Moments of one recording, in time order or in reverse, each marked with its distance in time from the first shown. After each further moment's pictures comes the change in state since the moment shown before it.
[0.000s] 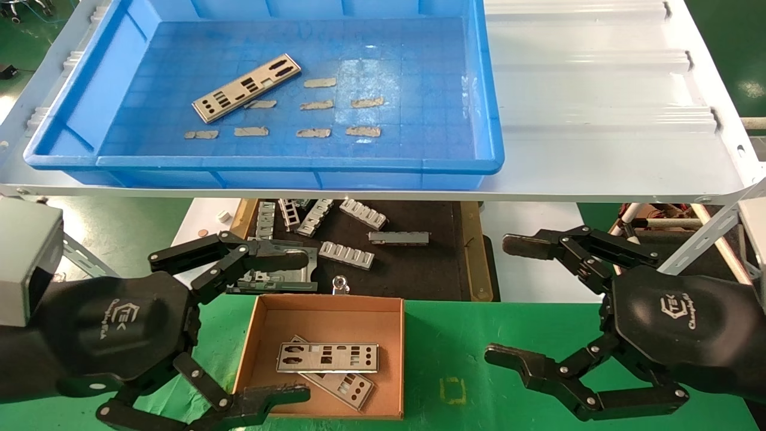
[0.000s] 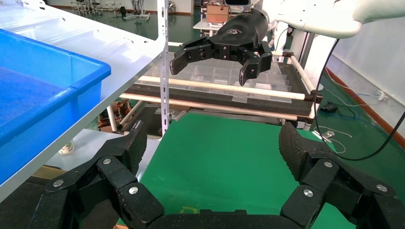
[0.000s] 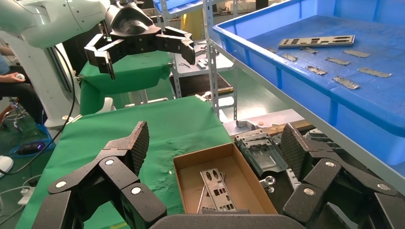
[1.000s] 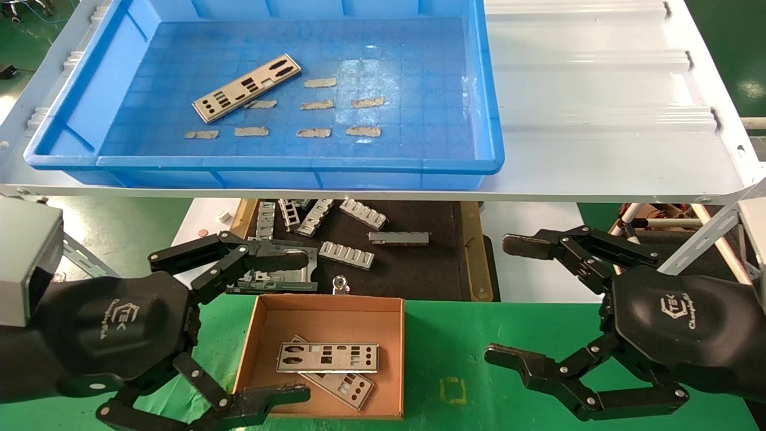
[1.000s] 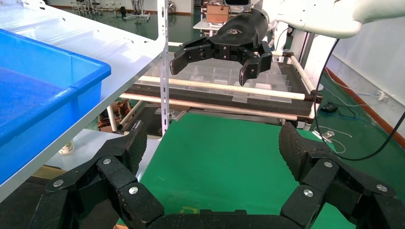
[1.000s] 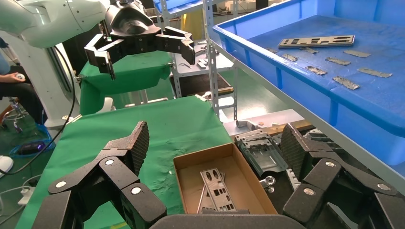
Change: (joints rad) left arm 0.000 0.000 0.000 0.000 0.000 0.000 0.000; right arm 0.000 0.000 0.000 0.000 0.000 0.000 0.000
